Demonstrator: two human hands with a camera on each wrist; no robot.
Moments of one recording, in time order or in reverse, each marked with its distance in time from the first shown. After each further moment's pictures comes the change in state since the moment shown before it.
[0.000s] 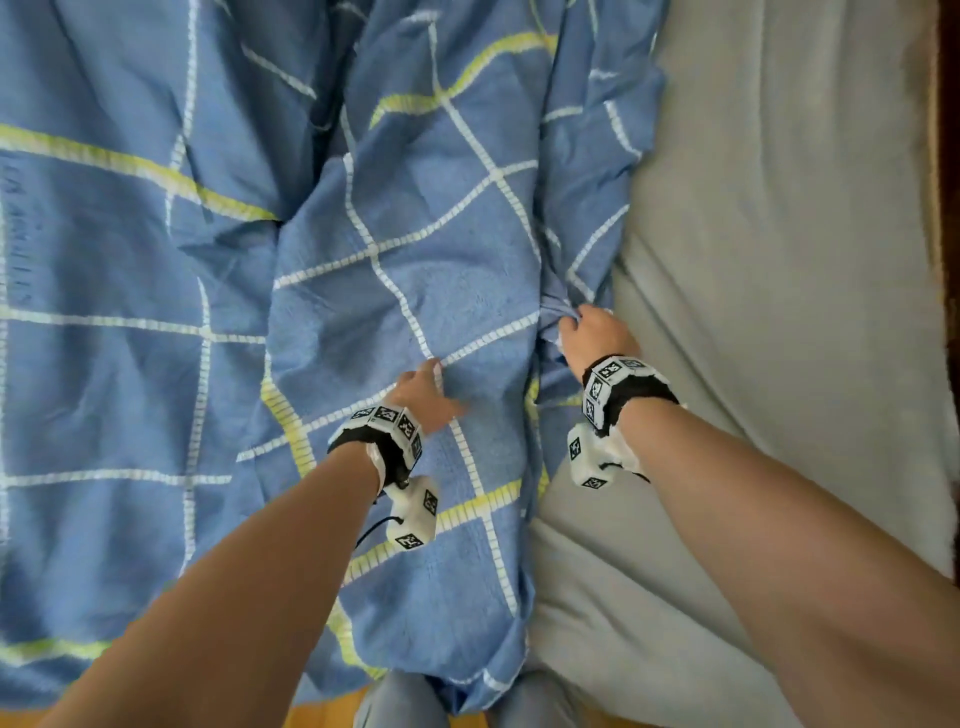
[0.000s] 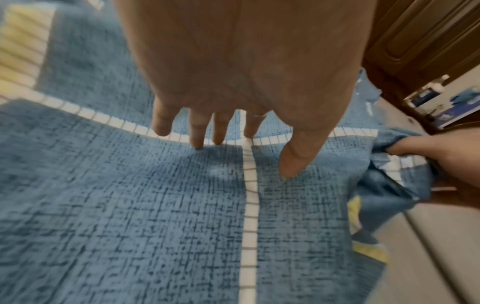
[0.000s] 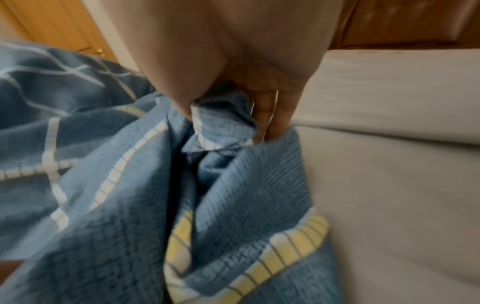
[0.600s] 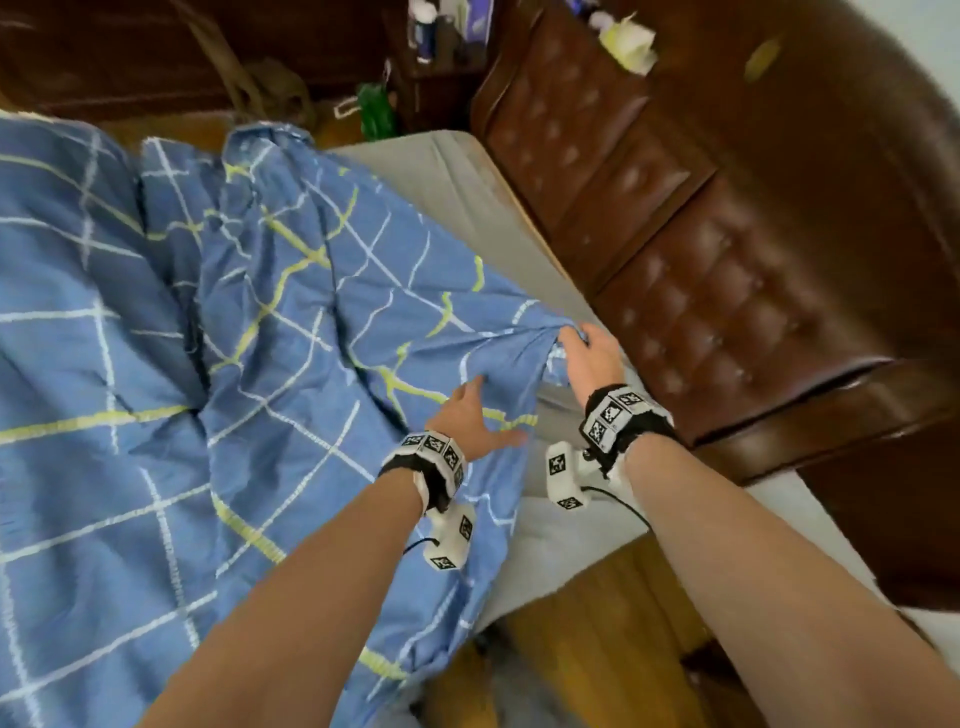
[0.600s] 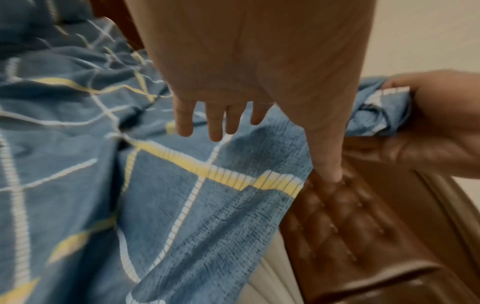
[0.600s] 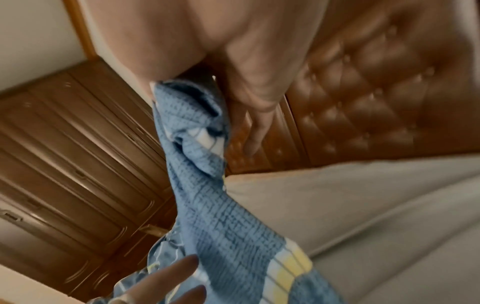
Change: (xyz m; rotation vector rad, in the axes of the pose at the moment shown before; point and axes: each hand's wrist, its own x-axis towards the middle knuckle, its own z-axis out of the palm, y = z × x) left_hand -0.342 0.178 0.034 0.213 -0.081 0.743; right_hand -0.371 0.077 -0.291 0.814 0.636 0.256
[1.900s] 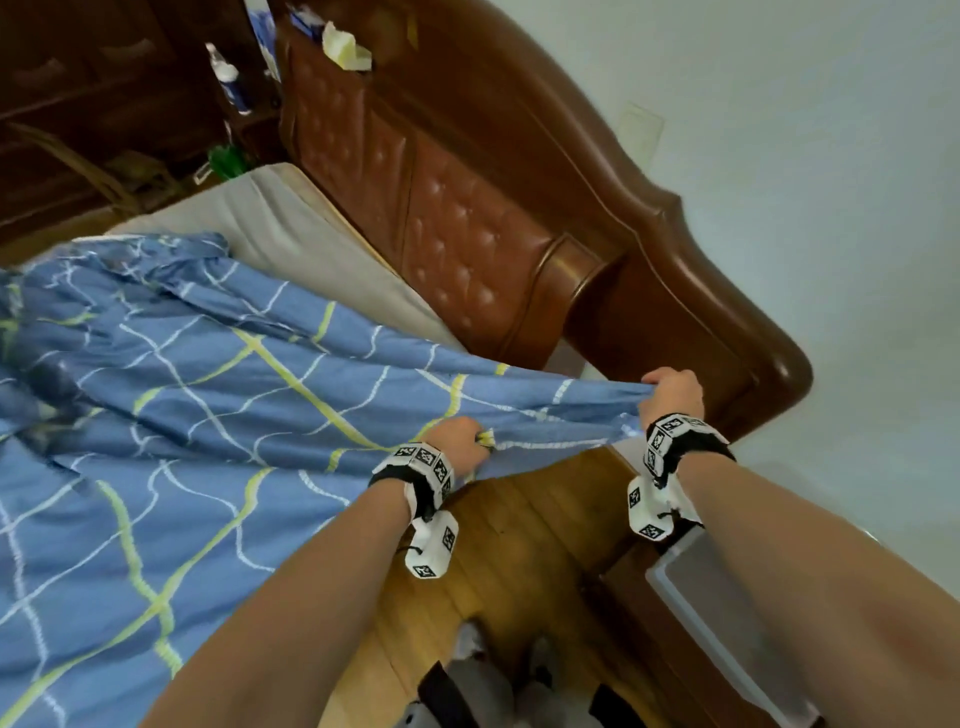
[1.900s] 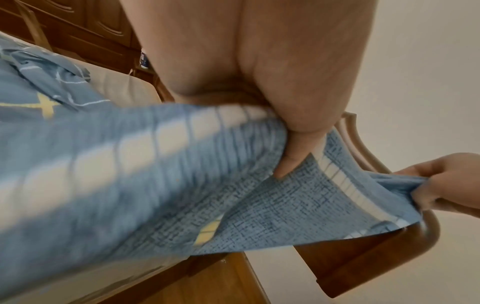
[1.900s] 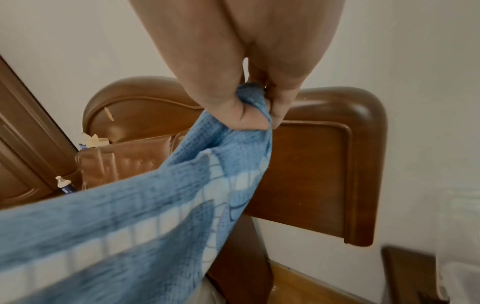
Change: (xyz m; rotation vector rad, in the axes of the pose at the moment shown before) left_hand -0.118 0.347 0.413 0.561 -0.192 0.065; right_hand -0.079 0.411 -0.551 -0.529 0.222 0.364
